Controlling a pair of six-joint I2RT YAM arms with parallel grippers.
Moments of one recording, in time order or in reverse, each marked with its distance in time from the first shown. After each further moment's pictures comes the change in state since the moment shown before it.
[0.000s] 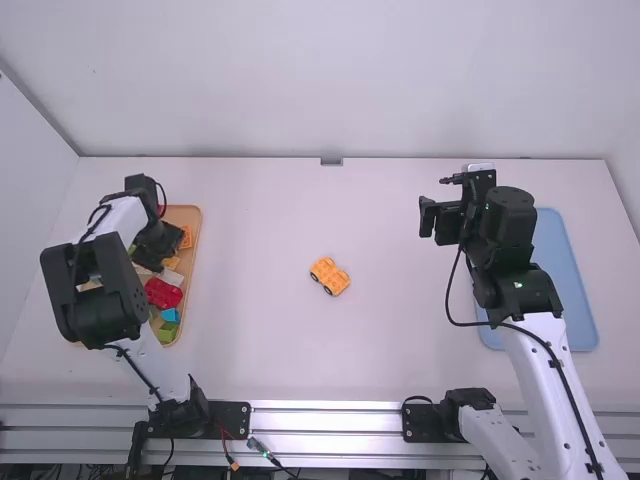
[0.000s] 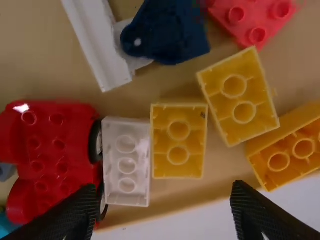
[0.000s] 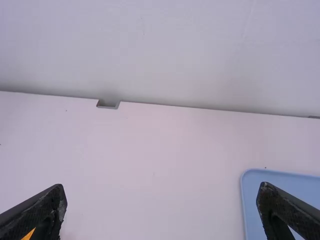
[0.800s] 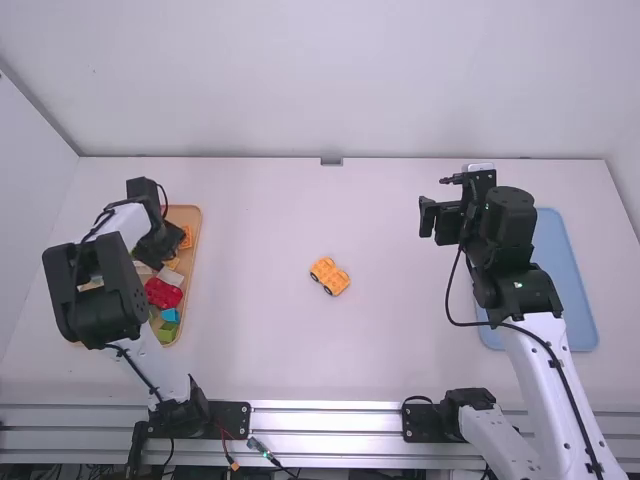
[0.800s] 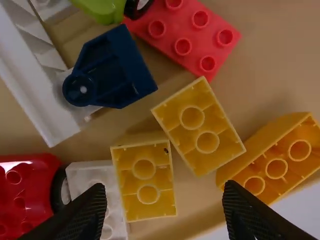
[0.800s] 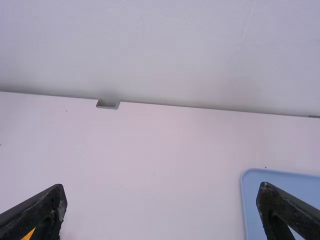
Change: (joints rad) left arm 0.000 0.000 -0.064 0.152 -0.003 0.137; right arm 0.000 0.000 0.000 0.000 -0.002 0.002
